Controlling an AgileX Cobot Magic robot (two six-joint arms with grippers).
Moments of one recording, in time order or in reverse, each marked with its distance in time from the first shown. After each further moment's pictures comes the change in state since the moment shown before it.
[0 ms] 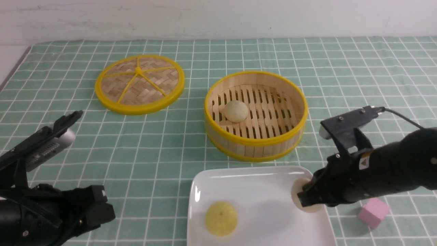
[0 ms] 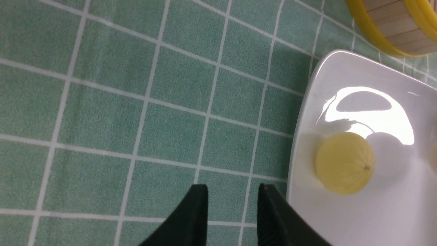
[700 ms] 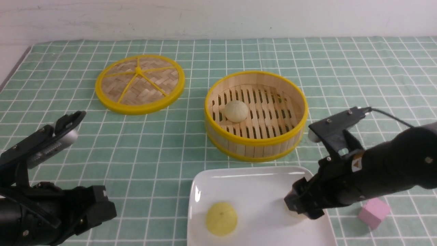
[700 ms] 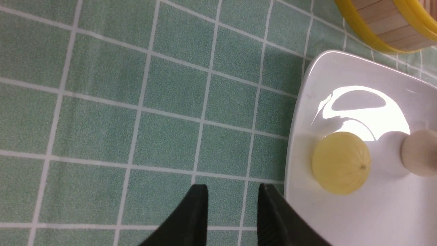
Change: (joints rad) right arm 0.046 -0.049 -0.043 -0.048 0.108 0.001; left arm 0.000 0.000 0.000 -0.025 -0.006 0.045
